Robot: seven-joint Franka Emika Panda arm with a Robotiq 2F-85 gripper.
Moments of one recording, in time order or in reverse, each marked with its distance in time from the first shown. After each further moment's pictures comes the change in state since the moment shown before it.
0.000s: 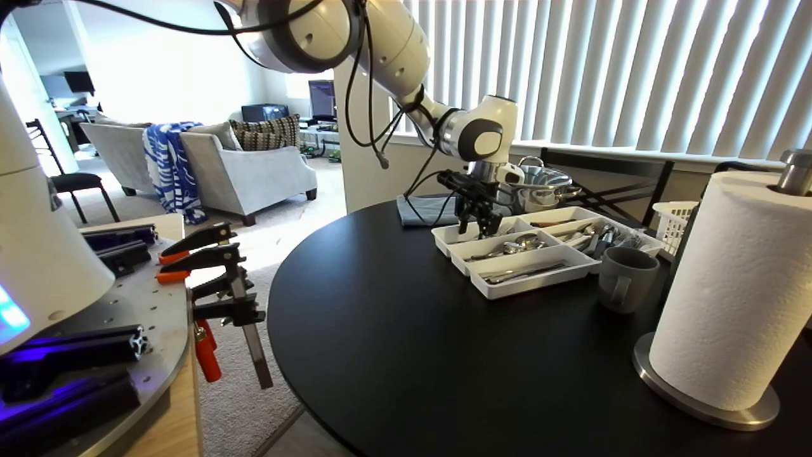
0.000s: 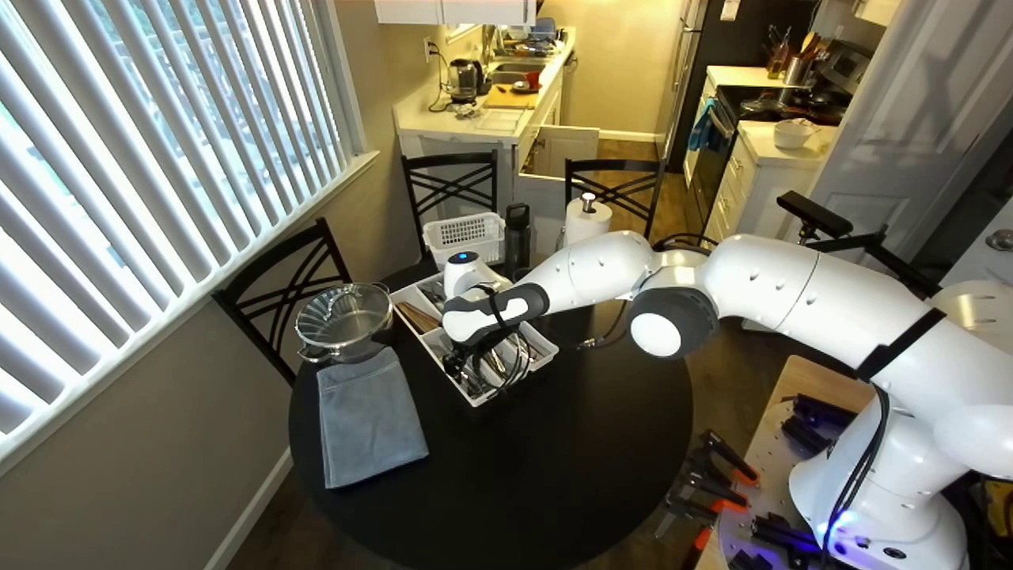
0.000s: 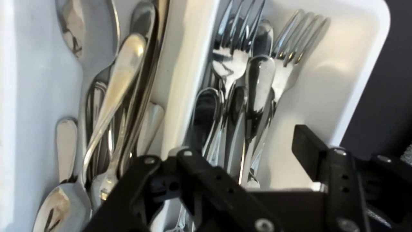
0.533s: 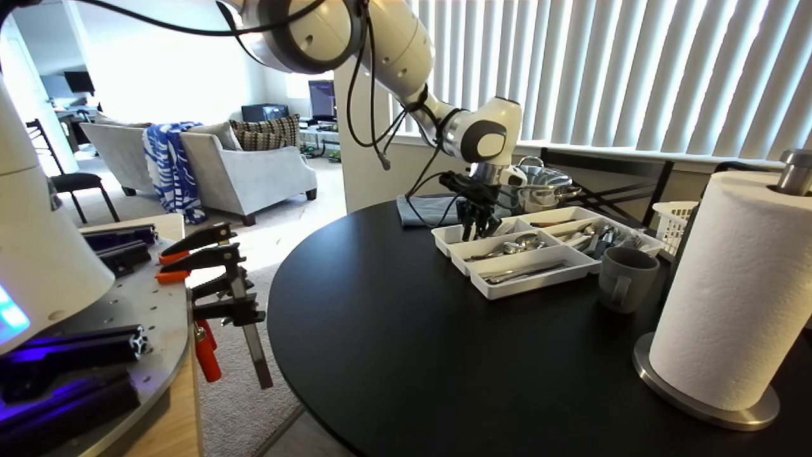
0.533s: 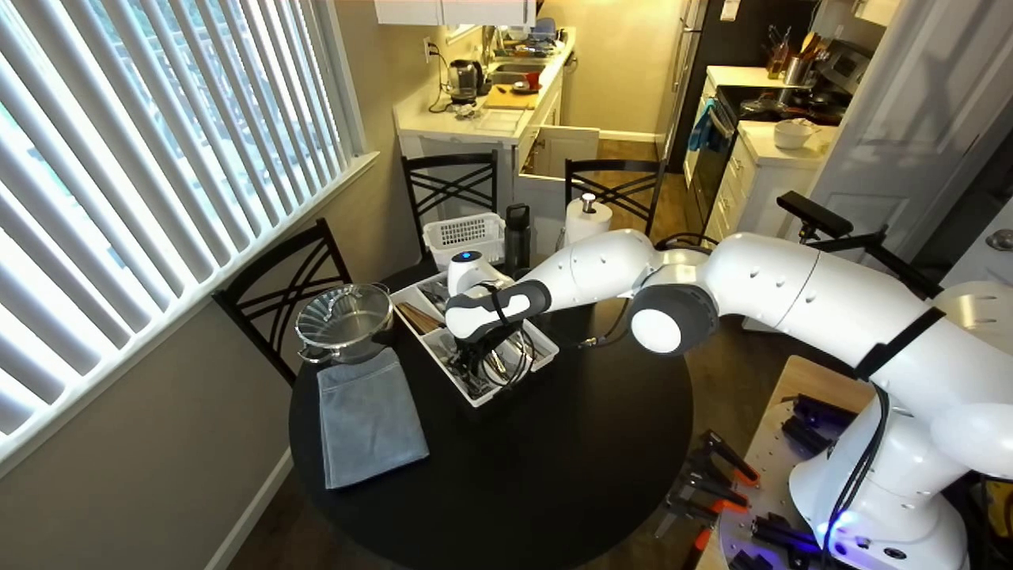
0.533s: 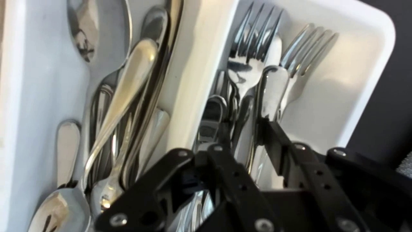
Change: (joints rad) arm -0.023 0.000 0.023 -0.004 0.003 -0.021 -0.073
